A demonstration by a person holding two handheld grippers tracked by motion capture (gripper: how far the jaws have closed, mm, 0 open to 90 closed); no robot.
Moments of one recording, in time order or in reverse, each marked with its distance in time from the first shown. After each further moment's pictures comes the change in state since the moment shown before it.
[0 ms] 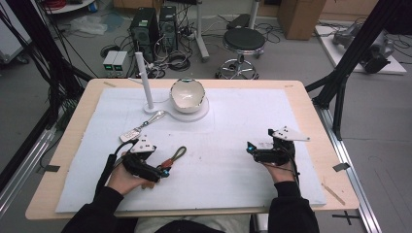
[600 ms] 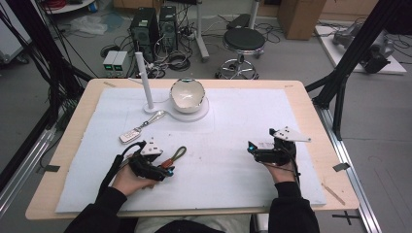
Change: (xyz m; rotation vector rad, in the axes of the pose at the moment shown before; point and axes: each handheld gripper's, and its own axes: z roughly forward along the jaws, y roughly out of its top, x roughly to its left) left arm -0.007 -0.001 0.015 0.062 0.052 0.022; right arm 0.000 0.000 -0.003 -0.012 -0.017 -0.005
